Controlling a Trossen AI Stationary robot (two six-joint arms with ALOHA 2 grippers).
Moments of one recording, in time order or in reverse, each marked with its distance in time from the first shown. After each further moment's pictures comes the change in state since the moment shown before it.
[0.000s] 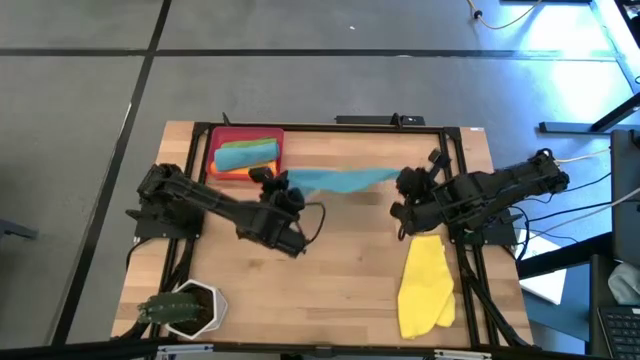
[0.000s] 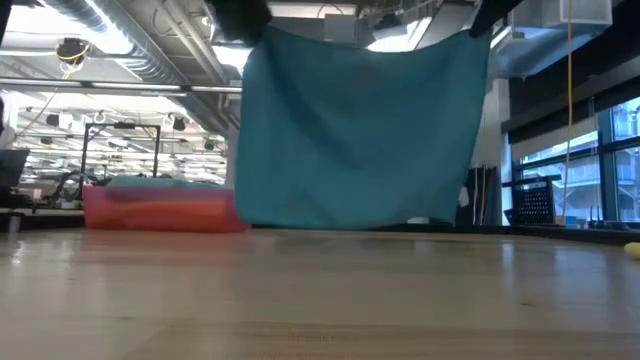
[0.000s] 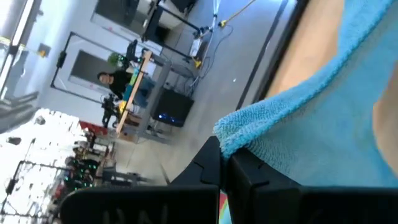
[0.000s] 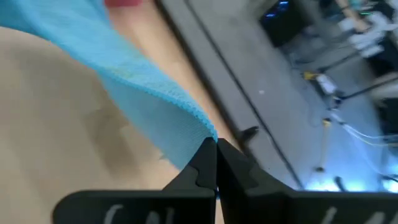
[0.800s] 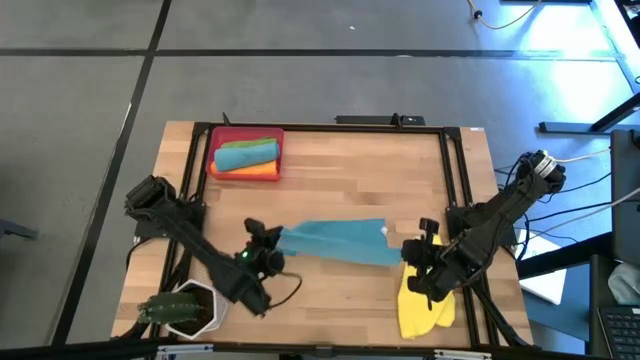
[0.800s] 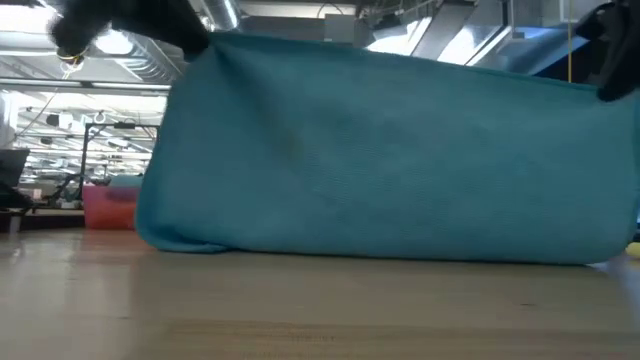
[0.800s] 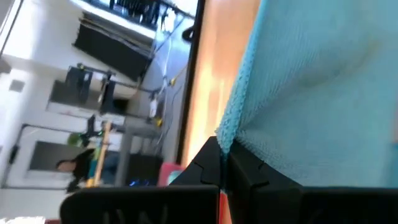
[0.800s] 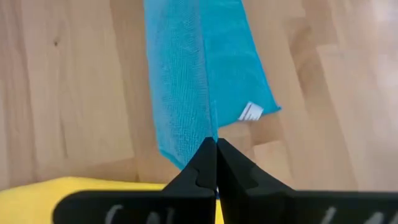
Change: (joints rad) left arm -0.374 0.000 -0.295 0.268 0.073 0.062; right arm 0.438 0.004 -0.419 0.435 -0.390 0.224
